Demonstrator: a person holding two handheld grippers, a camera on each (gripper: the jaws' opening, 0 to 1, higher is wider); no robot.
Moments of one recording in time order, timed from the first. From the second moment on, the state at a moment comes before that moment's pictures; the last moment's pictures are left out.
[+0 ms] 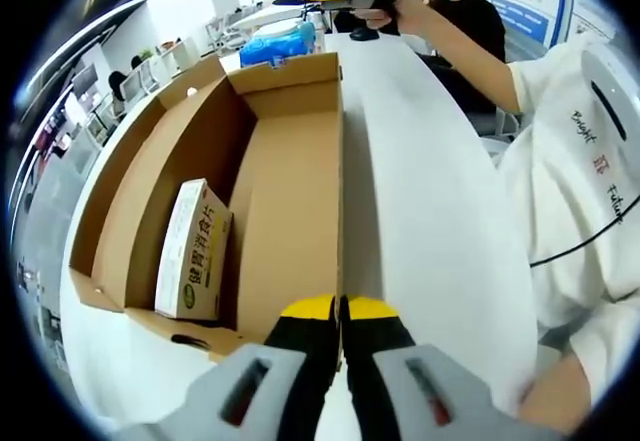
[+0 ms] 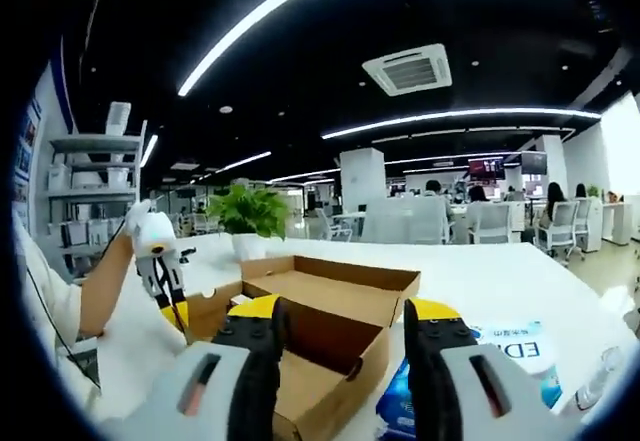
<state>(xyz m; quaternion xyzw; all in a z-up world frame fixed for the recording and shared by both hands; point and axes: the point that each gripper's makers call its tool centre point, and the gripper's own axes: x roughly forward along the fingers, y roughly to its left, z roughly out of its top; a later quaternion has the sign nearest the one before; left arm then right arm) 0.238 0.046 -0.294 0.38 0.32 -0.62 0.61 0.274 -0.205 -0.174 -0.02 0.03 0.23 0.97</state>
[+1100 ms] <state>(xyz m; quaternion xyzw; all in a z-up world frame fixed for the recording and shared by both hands) 0.240 0.046 -0.293 0.38 0.32 -0.62 0.61 0.242 -0.164 -0.174 -0.07 0.02 0.29 0.96</state>
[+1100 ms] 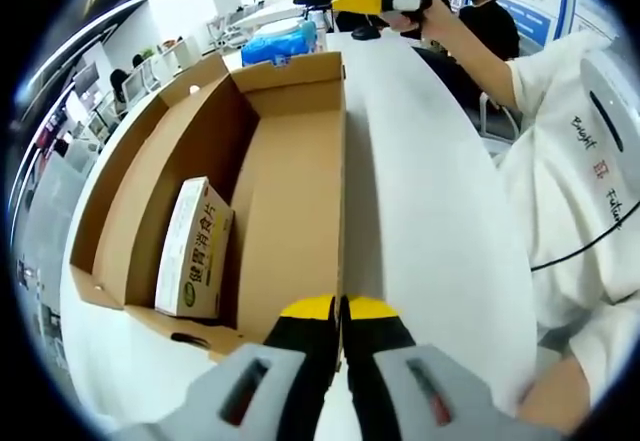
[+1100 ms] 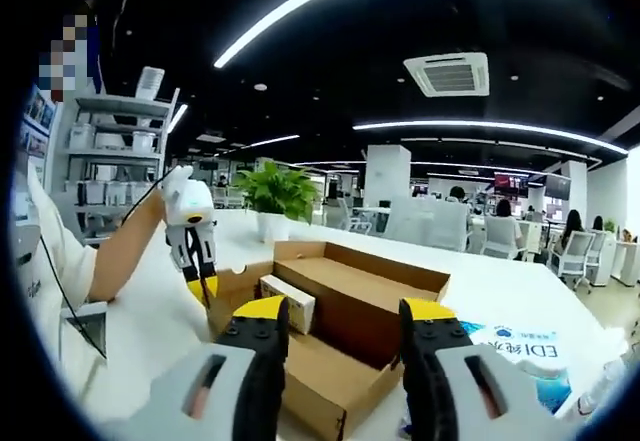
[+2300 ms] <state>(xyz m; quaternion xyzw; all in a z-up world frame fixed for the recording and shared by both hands) 0.239 0.045 -0.294 0.38 0.32 -0.62 0.61 0.256 -0.125 -0.221 -0.09 0.05 0.24 0.97</state>
